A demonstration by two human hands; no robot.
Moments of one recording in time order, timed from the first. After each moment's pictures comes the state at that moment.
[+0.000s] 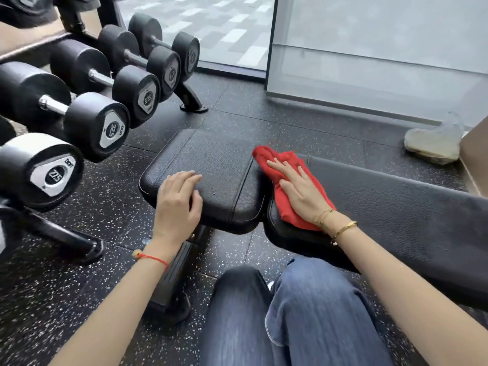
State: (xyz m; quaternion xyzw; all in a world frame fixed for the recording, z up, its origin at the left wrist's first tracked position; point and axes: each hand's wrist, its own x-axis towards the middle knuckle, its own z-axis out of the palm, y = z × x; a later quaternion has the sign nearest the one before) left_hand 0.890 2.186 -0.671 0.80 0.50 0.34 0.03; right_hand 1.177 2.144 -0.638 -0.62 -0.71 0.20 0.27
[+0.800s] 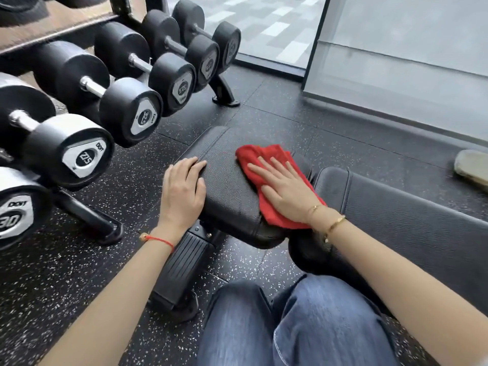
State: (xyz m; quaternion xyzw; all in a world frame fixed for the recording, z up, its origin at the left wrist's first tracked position) left_hand 0.862 2.239 -0.689 0.75 0.58 0.31 0.01; right_hand 1.119 2.221 -0.646 -0.57 -0.81 0.10 0.09
